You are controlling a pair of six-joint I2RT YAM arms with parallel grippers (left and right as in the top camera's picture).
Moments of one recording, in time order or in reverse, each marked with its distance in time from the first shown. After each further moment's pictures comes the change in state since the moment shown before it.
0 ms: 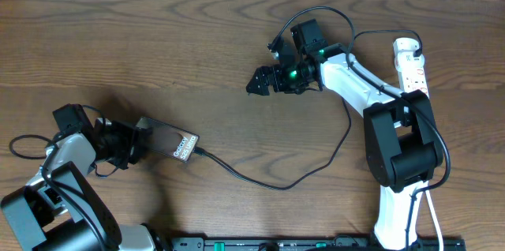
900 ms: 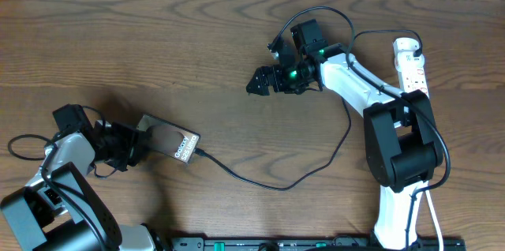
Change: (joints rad) left arm 0.000 -0.002 0.009 -0.044 -0.026 0.001; right arm 0.000 0.000 0.000 -0.002 0.000 0.000
